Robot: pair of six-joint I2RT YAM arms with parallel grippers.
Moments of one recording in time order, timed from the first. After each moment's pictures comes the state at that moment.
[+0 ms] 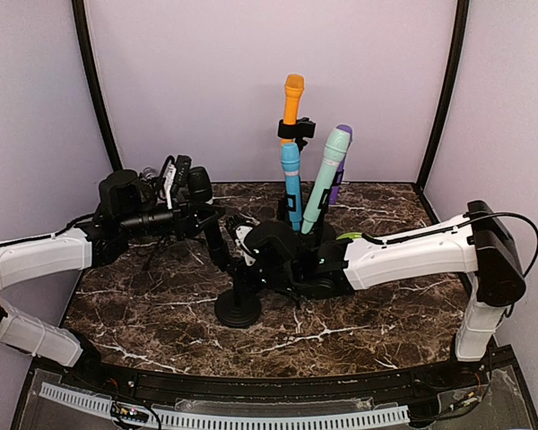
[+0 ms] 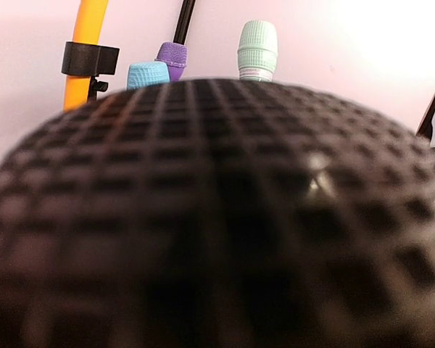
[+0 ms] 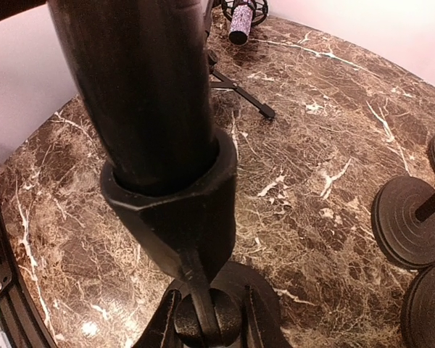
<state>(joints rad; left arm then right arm) -0.54 1.25 0.77 0.35 0.61 -0.20 1.22 1.84 1.30 -0.07 0.29 0.36</state>
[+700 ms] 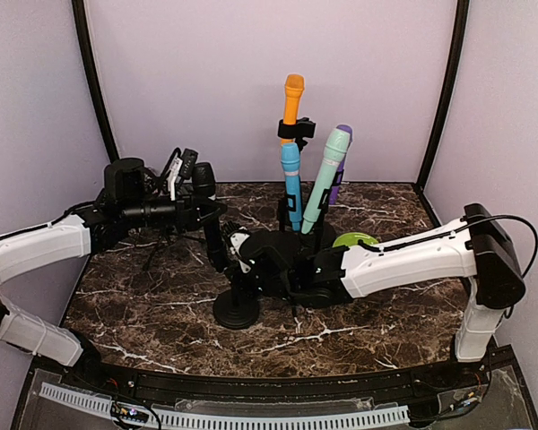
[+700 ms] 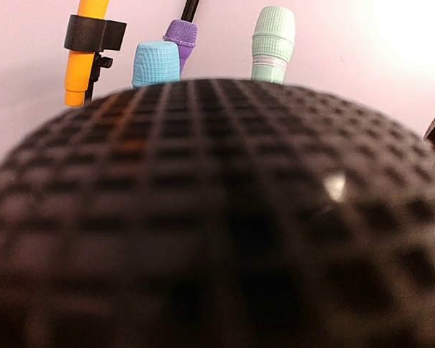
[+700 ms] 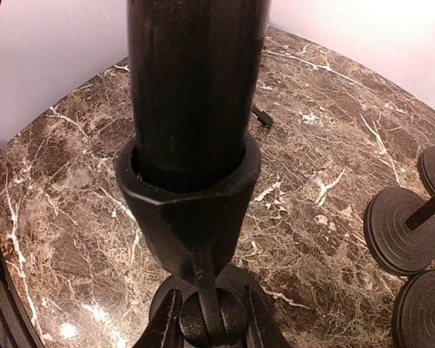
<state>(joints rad) -0.53 1.27 0.89 0.14 0.61 -0.20 1.27 1.85 1.29 -0.05 0.36 0.30</state>
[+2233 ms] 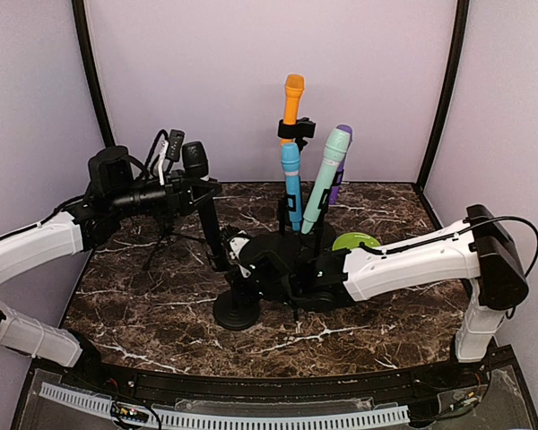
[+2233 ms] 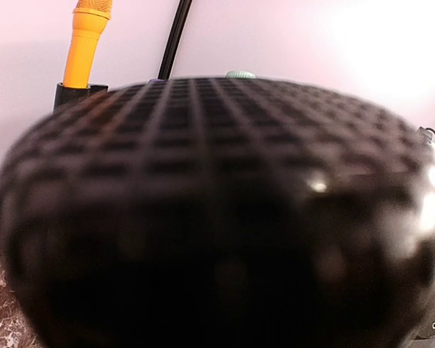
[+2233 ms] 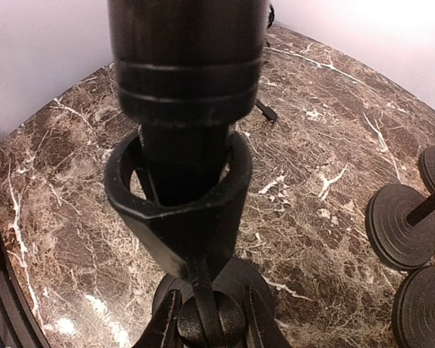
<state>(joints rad) -0.52 1.22 0.93 0.21 0.65 -0.26 1.29 1.84 1.27 -0.06 0.37 0.30</state>
